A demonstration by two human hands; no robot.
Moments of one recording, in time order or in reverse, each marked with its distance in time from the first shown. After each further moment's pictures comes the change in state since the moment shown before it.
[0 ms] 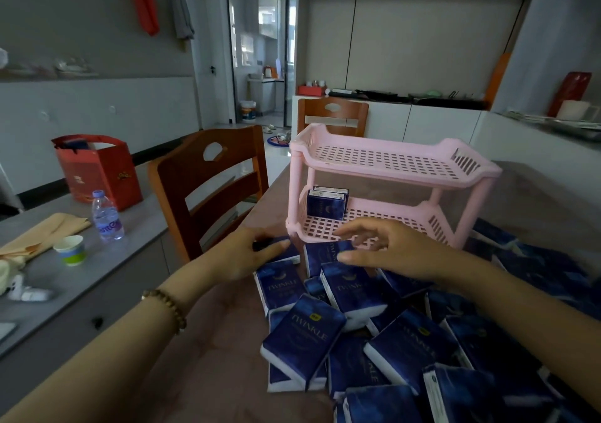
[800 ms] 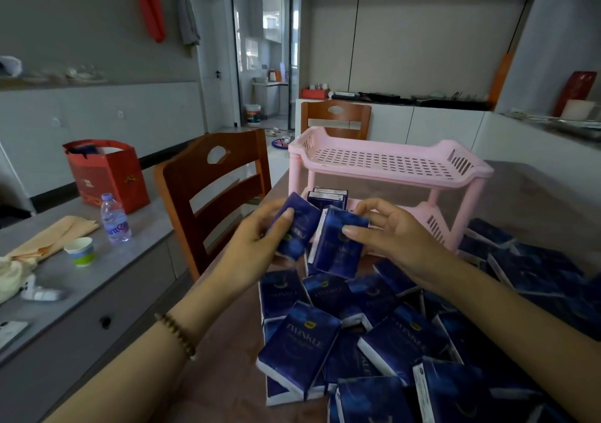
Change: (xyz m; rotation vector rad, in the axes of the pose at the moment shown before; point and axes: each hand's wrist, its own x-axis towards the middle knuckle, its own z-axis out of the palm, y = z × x) left_hand -0.031 0.039 0.018 -0.662 0.274 0.290; right_hand -0.002 0.002 0.009 0.663 0.198 -0.078
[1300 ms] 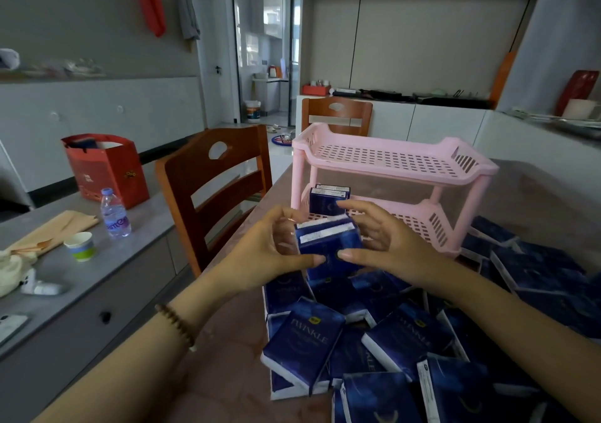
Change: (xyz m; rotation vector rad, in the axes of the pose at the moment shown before) left_hand 0.000 -0.007 -0.007 0.066 -0.239 -0.046; right_hand -0.006 0.006 0.001 -0.331 -0.137 -0.099
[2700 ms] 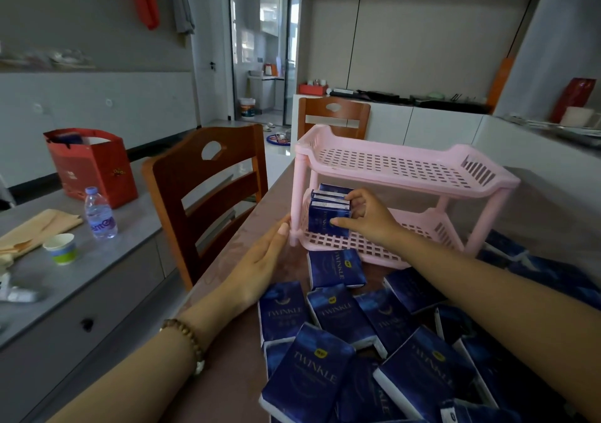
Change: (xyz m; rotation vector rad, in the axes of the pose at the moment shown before) left_hand 0.023 -0.043 0.000 0.041 0.150 -0.193; right_hand 0.114 0.076 -0.023 -0.280 0.300 0.189
